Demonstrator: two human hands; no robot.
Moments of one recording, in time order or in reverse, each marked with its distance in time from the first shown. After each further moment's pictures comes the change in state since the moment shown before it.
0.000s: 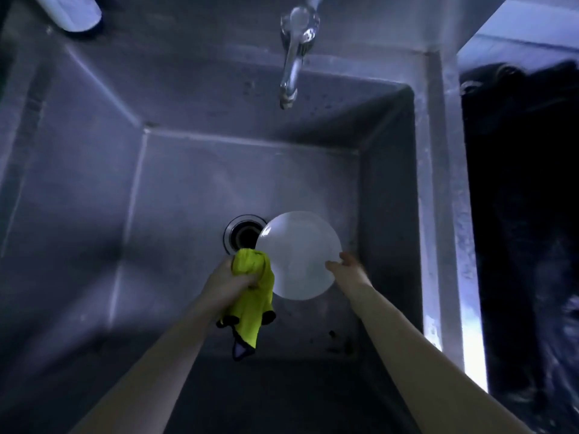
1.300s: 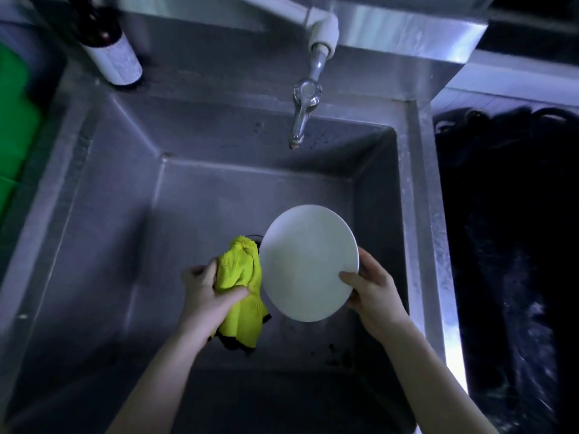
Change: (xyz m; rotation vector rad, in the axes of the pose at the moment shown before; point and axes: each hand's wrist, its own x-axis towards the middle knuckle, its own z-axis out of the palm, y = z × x) left_hand -0.063 0.022 -0.046 -0.024 0.173 0.226; right_hand -0.090 -0.019 -0.039 0.552 -0.203 -0.435
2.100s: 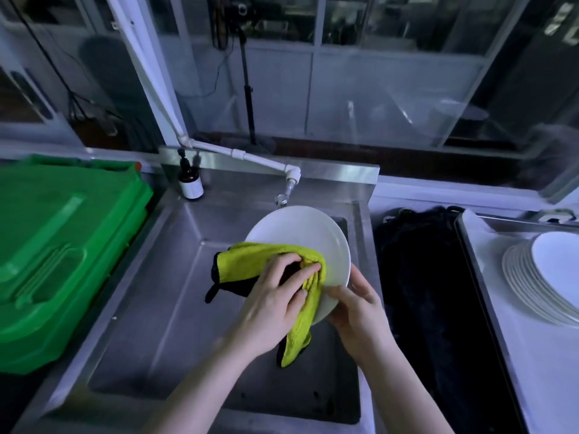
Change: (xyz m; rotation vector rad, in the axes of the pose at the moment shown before) left_hand -0.201 0.150 0.033 0.515 0.232 1.190; right_hand -0.183 -0.119 0.009 0.264 -0.268 -0.331
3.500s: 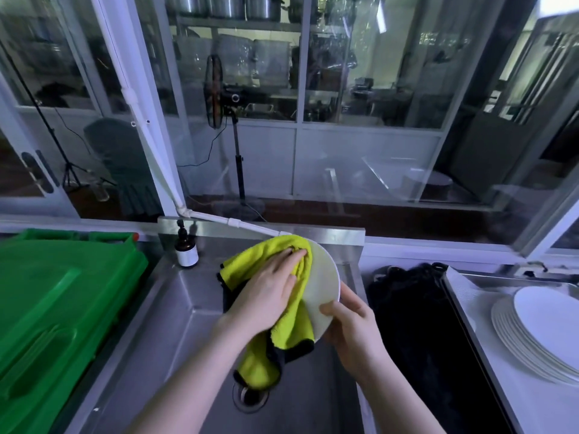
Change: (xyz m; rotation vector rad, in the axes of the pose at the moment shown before) left_hand 0.113 -0.015 -0.063 0.041 -0.051 0.009; right_hand 0.037 -0.057 0.045 -0.082 -0.015 -0.118
